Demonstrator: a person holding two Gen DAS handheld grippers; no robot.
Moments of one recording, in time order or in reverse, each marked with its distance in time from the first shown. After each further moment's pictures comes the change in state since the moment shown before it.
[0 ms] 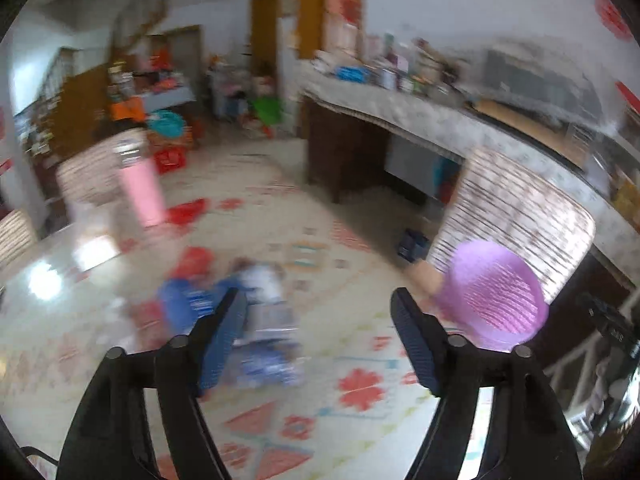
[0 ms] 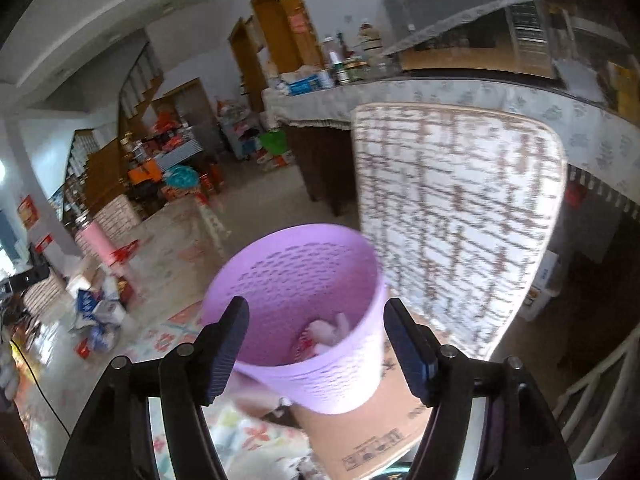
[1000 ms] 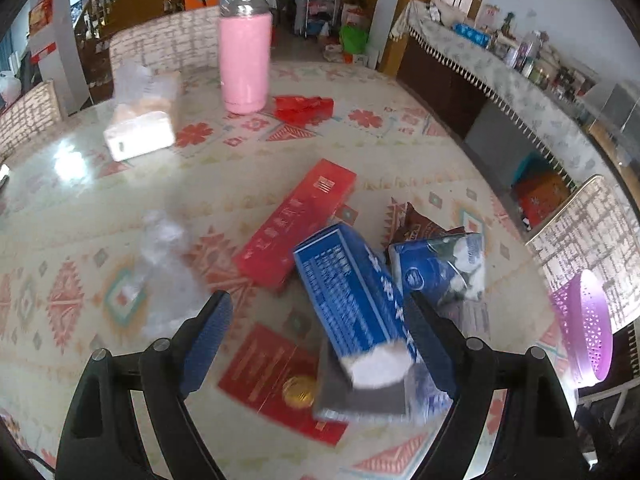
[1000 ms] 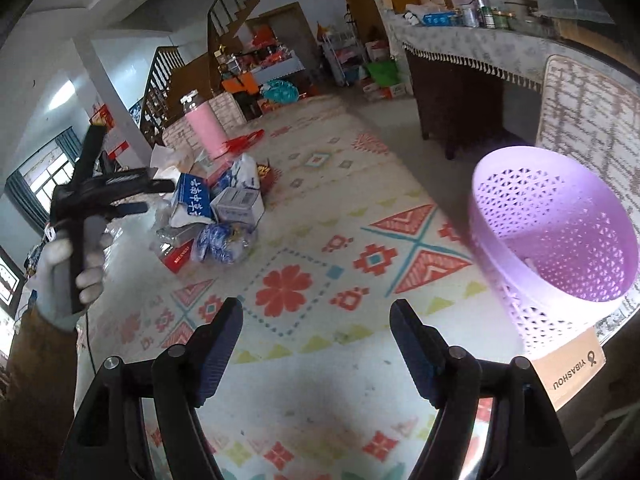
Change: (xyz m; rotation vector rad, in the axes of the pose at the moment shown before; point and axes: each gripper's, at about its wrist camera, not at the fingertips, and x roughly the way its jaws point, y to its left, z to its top) left arm 0.138 0.147 -0.022 -0.275 0.299 0.089; right arm 0.079 0.200 -0.074 -0.194 0.268 0.282
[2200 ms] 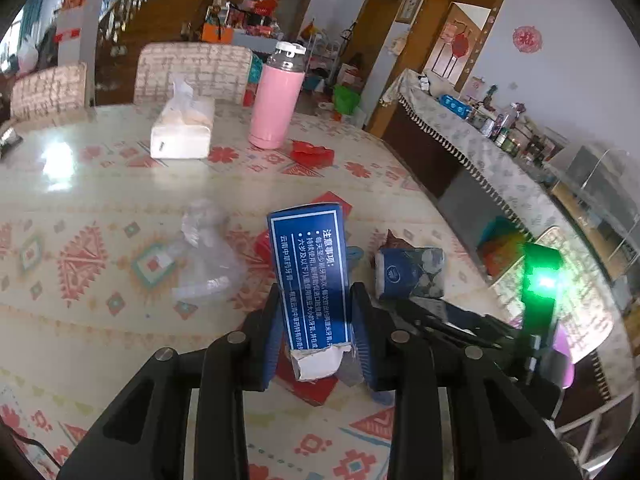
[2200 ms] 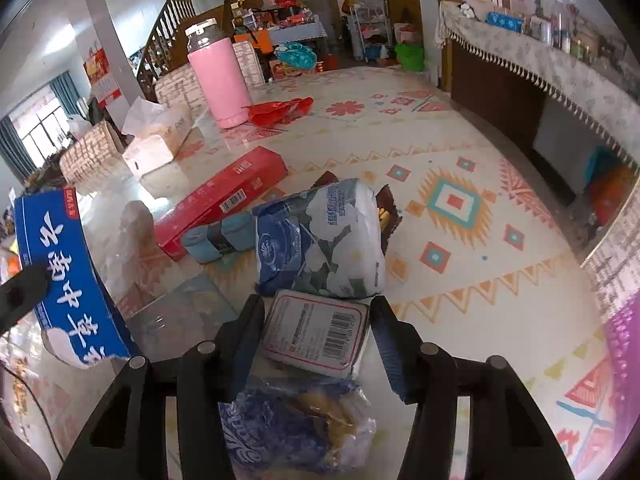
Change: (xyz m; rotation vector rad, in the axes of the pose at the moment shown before) left arm -0.075 0.045 -0.060 -0.117 -0.249 -0.127; right arm 0.193 0.116 0.098 -0.154 0.107 -0.085
